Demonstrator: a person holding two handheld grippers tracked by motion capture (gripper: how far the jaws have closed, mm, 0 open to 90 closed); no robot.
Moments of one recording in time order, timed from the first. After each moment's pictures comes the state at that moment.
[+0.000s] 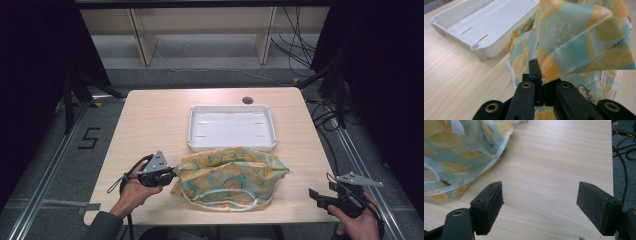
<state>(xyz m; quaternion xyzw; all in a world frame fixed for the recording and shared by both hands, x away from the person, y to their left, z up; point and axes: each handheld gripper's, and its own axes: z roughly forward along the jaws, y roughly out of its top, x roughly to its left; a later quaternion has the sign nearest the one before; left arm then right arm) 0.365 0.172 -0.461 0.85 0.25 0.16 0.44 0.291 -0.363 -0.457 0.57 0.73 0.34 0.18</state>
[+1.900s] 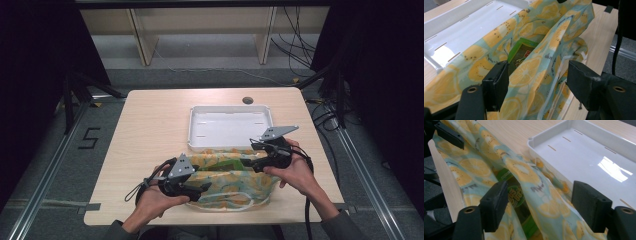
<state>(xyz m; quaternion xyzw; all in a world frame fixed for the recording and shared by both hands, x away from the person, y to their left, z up) 0.327 0.097 -0.415 0.85 0.26 0.14 0.43 0.394 -0.198 -0.390 0.31 0.86 0.40 0.09</state>
